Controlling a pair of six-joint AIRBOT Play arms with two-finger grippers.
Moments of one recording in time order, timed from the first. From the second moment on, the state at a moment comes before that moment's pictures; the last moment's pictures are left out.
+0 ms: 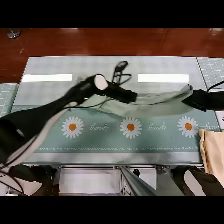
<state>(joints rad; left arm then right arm) -0.71 -1.76 1.45 0.81 -0.76 -1.37 -0.25 -0.79 0.96 -1.08 1.36 1.47</state>
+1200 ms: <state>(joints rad) -0.23 -1.38 1.45 1.06 -1.16 -1.42 0.24 -1.12 1.18 -0.92 1.15 1.54</state>
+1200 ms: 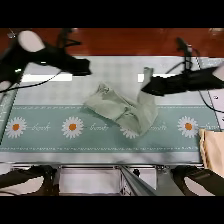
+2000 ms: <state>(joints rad) -0.05 -0.69 0.52 1.04 -0.88 -1.42 0.39 -1.82 1.82 -0.82 1.27 1.54</state>
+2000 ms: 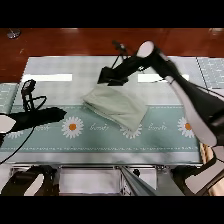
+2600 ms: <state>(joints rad) -0.04 -0.69 0.50 0.93 -0.85 -1.42 0.11 -0.86 0.54 -0.89 0.83 1.74</state>
